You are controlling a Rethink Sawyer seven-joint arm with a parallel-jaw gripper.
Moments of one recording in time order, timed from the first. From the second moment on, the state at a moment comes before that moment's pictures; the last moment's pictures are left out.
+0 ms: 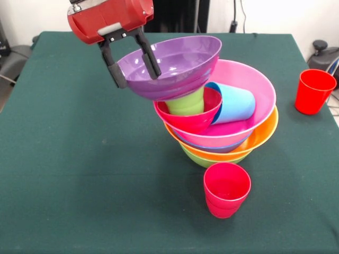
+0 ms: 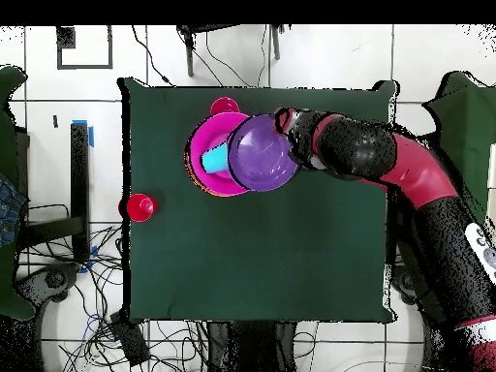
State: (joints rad) arm -0.90 -0.61 0.78 1.56 -0.19 0.61 1.76
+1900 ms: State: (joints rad) arm -0.90 -0.62 0.73 1.56 -0.20 0.71 1.76
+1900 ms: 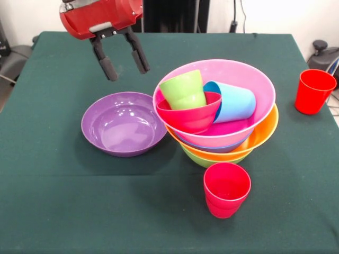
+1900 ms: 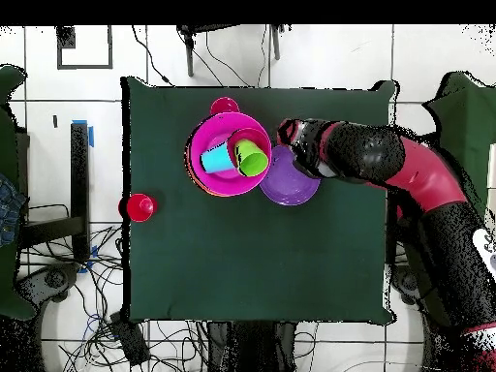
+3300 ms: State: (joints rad) arm -0.90 -0.65 0.66 1.56 -0.51 0.84 1.76
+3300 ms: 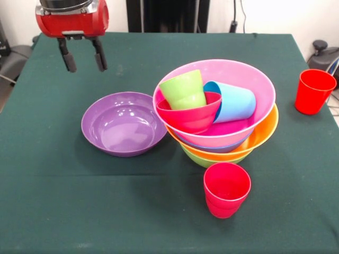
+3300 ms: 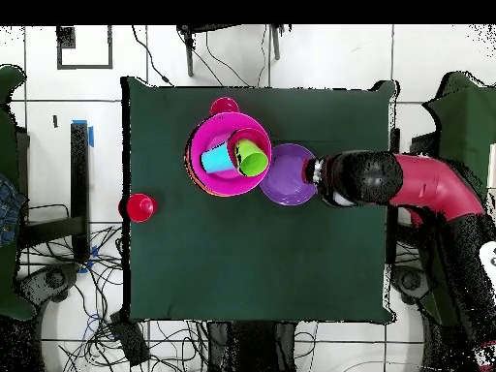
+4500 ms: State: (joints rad) arm -0.81 -0.54 0.53 1.47 -0.56 0.67 1.76
